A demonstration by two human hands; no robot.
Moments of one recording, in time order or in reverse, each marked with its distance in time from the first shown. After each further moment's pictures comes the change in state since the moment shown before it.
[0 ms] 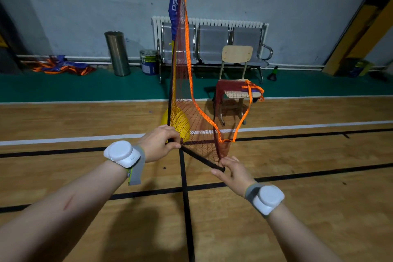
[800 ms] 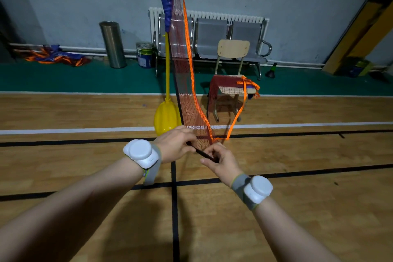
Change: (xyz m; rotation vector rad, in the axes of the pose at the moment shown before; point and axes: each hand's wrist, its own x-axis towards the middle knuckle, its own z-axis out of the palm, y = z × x) left_hand 0.056 0.081 0.057 0.059 -0.062 0.114; right_hand 0.013 0.036 -0.025 0.392 0.124 -0.002
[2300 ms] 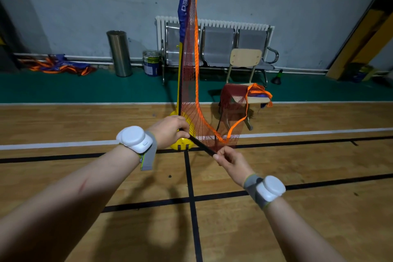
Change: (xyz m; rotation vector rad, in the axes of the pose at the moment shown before) left_hand -0.016 -0.168 -0.091 -0.029 0.015 -0.083; right_hand 0.093 -0.057 0.088 0.026 -0.042 0.109
